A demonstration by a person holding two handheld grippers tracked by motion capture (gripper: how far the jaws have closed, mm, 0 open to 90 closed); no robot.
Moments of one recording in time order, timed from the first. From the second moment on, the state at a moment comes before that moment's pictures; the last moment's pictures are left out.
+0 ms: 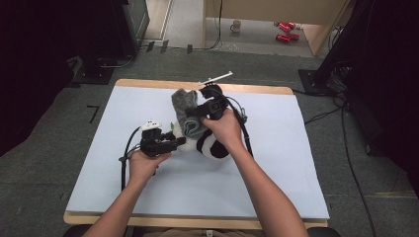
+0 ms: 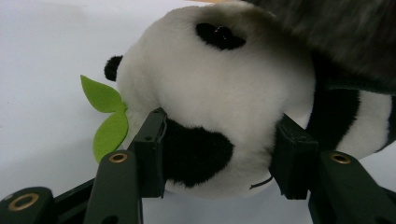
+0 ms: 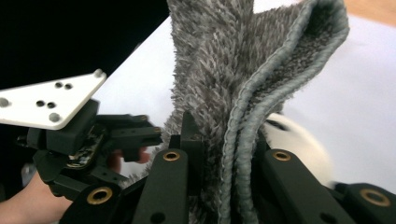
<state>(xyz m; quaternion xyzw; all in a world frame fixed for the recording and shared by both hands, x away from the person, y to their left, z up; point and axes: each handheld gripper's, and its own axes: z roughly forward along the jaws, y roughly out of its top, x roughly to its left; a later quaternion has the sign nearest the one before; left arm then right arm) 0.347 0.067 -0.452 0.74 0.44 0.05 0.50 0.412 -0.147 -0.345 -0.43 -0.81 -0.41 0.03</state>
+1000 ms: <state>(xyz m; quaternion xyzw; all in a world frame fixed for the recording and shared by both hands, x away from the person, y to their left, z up) 0.345 0.069 -0.460 0.75 0.43 0.05 0.50 0.417 -0.168 -0.367 -0.45 -0.84 -0.29 -0.10</state>
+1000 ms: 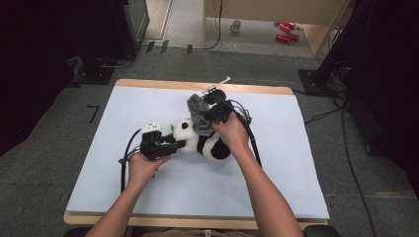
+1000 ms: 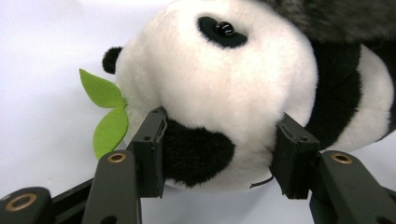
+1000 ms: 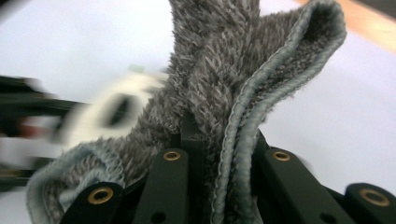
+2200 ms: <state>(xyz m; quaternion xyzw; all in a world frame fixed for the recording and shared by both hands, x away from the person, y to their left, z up) 0.341 0.072 -0.467 0.75 0.42 0.06 0.51 0.394 -0.312 -0.313 -0.52 -0.72 -0.45 -0.05</state>
